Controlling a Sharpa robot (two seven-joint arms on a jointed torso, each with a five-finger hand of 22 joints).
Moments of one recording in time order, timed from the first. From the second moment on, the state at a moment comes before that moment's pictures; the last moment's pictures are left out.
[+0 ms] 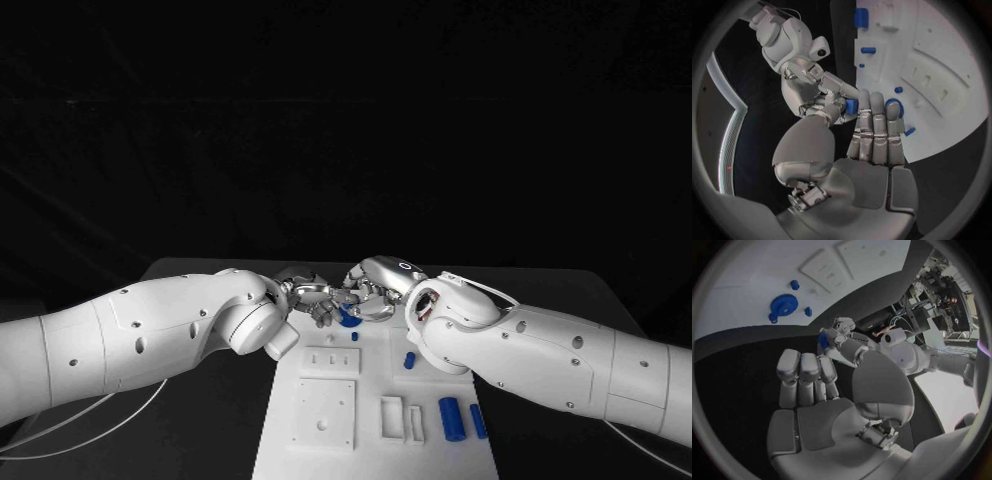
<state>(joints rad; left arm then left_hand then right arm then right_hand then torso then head) 1.46 -0.65 -0.22 1.37 -0.39 -0.24 -0.22 1.03 -0.06 0.51 -0.09 0.05 1.00 0.10 0.36 0.44 1.33 0.00 0.36 0.42 1.13 -0.04 0.73 0.76 0.09 0.86 -0.11 0.89 1.21 1.30 -0.51 -0.05 1.36 -1.47 -0.37 -0.19 1.08 -0.13 0.78 -0.27 0.05 0.99 0.08 0.36 0.47 1.28 -0.02 1.27 1.31 1.32 -0.12 1.24 1.04 0.15 1.20 -0.11 1.21 1.31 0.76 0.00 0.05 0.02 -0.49</state>
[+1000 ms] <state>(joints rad) 1.46 -0.65 -0.22 1.37 -0.40 -0.24 -0.23 1.00 -0.03 0.53 -0.15 0.05 1.09 0.08 0.39 0.47 1.44 -0.05 0.41 0.47 1.19 -0.08 0.82 0.80 0.09 0.89 -0.12 0.94 1.23 1.30 -0.52 -0.06 1.36 -1.48 -0.37 -0.18 1.08 -0.14 0.79 -0.27 0.06 0.99 0.07 0.36 0.47 1.28 -0.02 1.27 1.31 1.32 -0.12 1.24 1.04 0.15 1.20 -0.11 1.21 1.31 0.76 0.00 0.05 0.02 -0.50</state>
